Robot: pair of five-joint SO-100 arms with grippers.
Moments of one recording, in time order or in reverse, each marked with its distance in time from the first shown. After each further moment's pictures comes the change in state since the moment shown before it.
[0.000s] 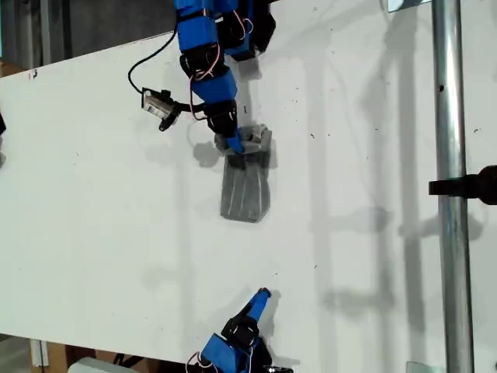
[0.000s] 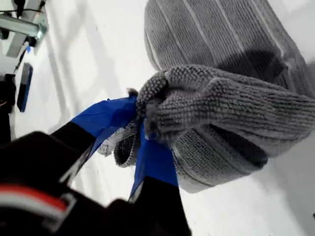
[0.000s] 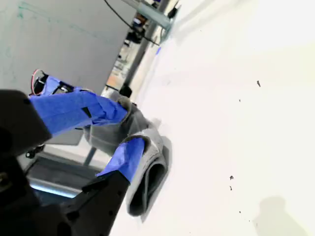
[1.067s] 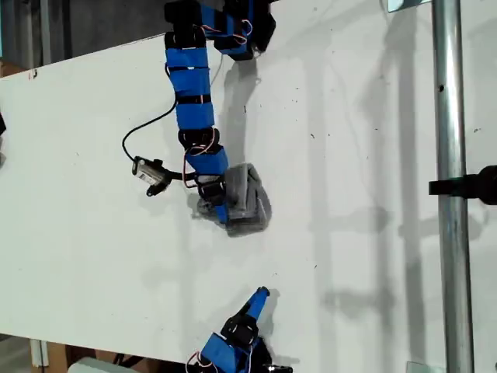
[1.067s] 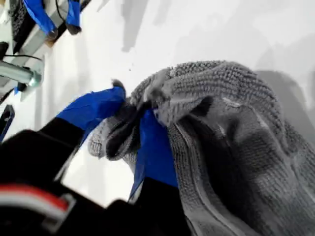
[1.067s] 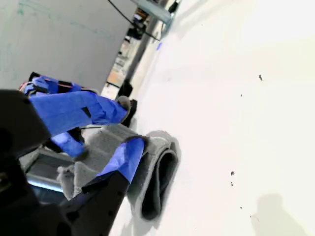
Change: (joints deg) arm 0 -1.1 0.0 0.4 0.0 0.5; arm 1 5.7 -51.4 -46.7 -14.5 -11.9
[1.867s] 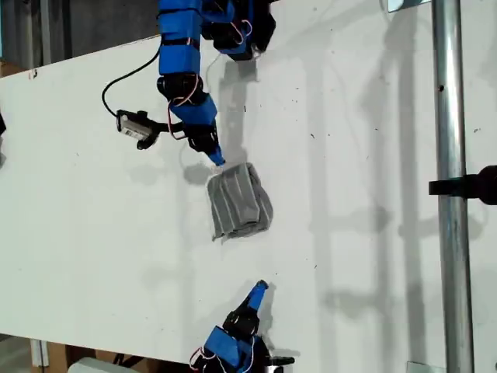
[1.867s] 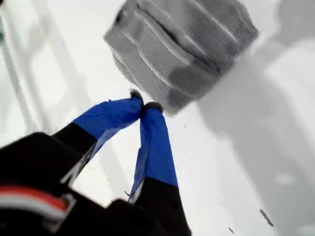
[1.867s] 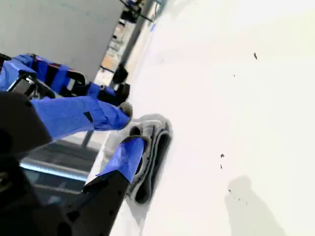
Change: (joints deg) arm 0 -4.1 0.0 6.5 -3.4 0.4; arm 1 1.8 40.1 25.9 33.8 3.4
